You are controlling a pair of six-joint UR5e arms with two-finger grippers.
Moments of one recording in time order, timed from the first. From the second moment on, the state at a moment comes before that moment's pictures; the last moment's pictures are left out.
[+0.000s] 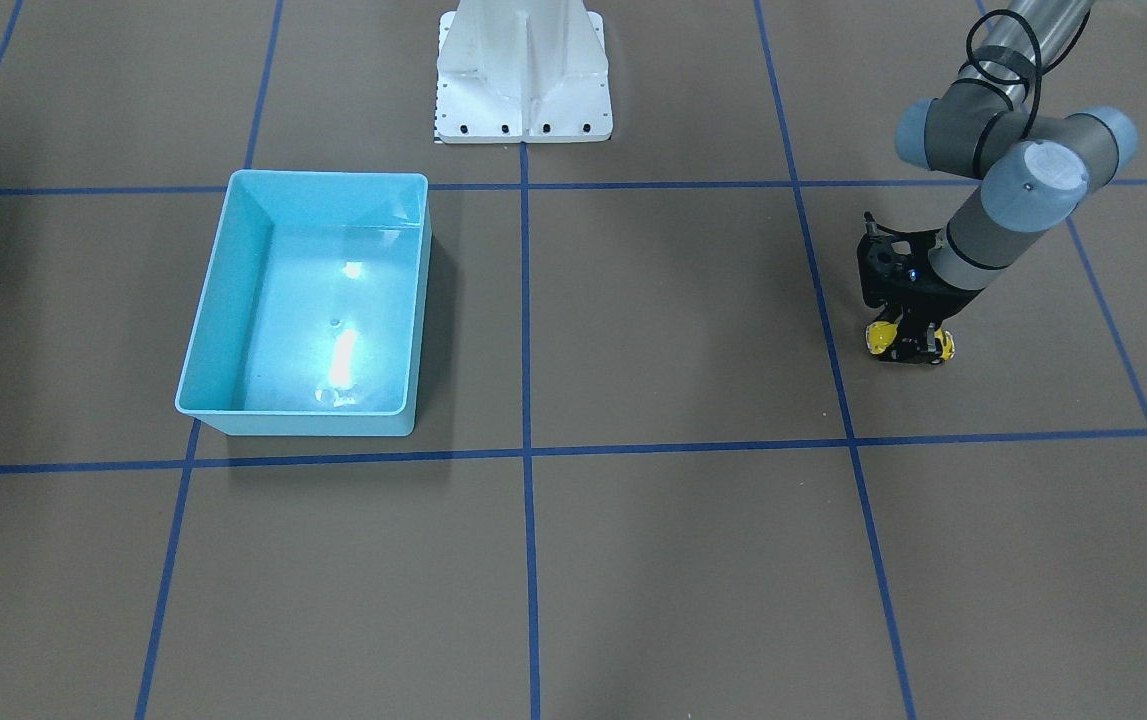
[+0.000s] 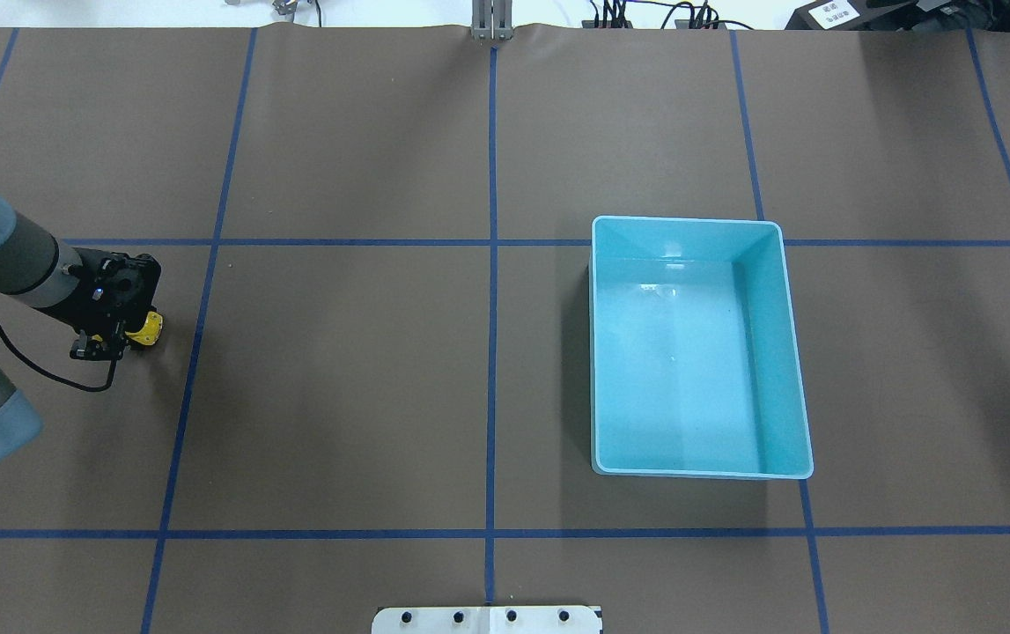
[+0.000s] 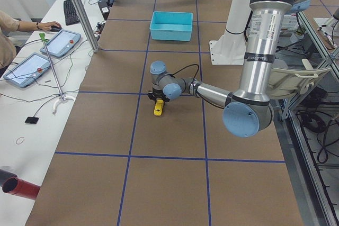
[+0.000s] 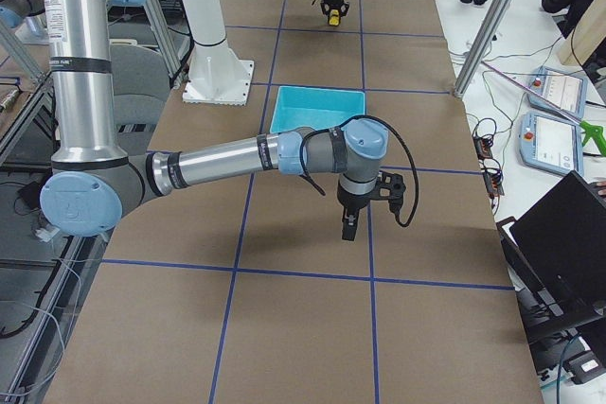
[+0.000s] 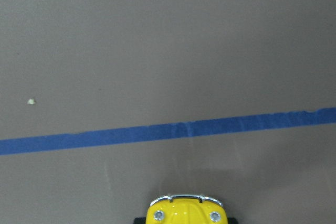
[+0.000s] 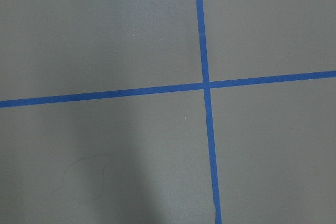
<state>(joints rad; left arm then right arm) -0.81 -1.69 -1.63 -2.05 -2.10 0.72 1.49 -1.54 1.78 -1.73 2.30 0.22</state>
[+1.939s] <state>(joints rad) -0.82 -1.67 -1.63 -2.07 -2.12 0.72 1.49 -1.53 1.77 -1.73 2.30 0.22</state>
